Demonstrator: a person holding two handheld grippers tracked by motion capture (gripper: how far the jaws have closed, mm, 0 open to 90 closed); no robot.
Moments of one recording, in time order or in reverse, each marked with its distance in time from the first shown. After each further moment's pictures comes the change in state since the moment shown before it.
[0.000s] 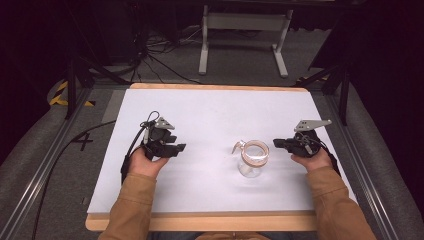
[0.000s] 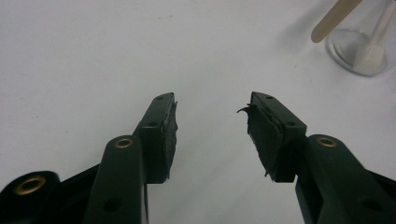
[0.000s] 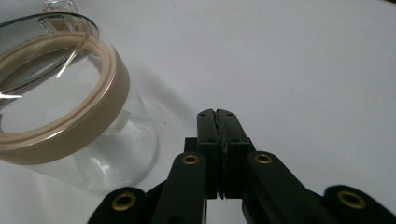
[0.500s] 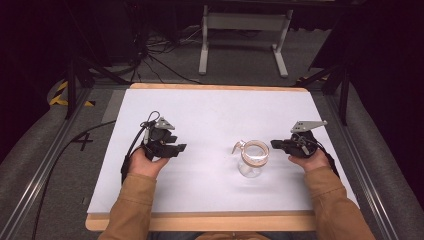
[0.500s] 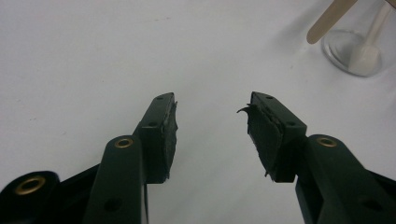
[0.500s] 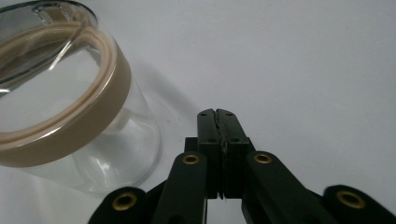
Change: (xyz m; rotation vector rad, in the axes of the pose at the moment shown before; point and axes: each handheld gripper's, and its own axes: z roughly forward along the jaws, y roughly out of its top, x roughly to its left) left arm -0.003 0.001 -0.001 -0.004 -0.007 -0.010; right arm 0.002 -0.001 0.009 0.012 0.017 -0.015
